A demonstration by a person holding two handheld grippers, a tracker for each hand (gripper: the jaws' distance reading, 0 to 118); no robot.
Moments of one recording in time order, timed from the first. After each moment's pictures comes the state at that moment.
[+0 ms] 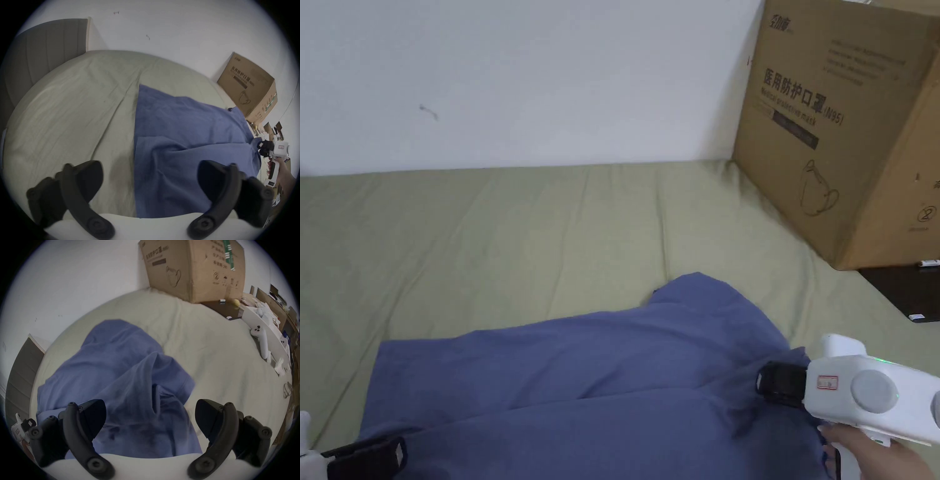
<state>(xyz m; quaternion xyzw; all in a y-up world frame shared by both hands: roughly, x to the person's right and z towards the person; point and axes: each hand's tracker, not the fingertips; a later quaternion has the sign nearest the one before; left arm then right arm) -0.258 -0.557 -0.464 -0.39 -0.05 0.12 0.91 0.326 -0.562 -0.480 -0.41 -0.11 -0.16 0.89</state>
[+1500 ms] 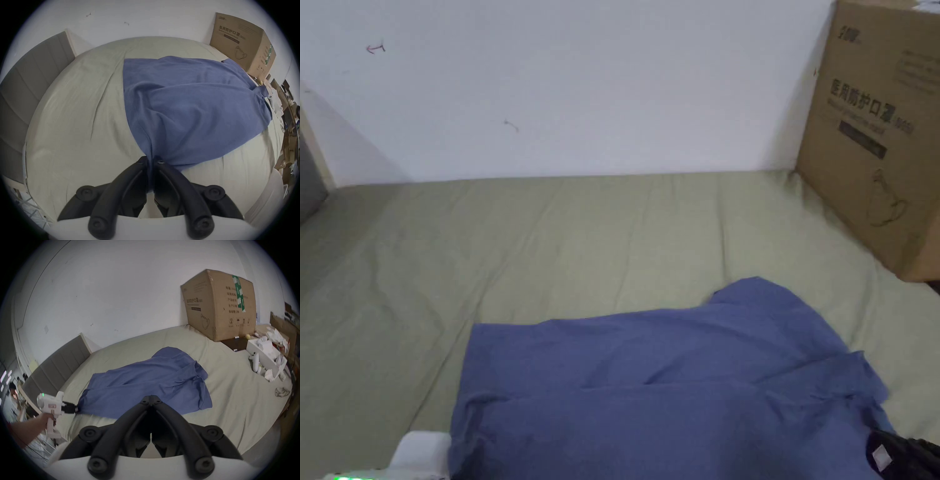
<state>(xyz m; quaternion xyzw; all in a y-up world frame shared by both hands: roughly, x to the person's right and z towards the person) -0.227 -0.560 -0.396 -0.48 -0.06 -0.05 0.87 0.262 -0.468 -0.281 -0.27 0.05 -0.15 0.95</state>
